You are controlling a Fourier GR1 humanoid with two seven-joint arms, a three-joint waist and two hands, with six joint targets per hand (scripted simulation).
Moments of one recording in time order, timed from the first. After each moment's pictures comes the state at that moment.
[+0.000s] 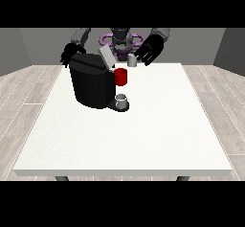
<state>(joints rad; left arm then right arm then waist) -1.09 0.49 0.11 -0.64 -0.57 -0.14 -0.15 -0.29 -0.03 -0.01 -1.37 -0.03 -0.12 -0.05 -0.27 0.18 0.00</state>
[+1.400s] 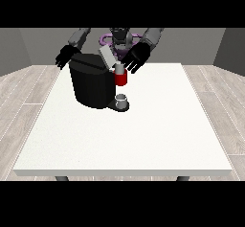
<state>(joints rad) -1.16 0.44 0.11 -0.61 -0.63 -0.13 -0.13 -0.31 -0.04 -0.05 -1.39 -0.03 -0.15 -0.06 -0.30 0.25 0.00</state>
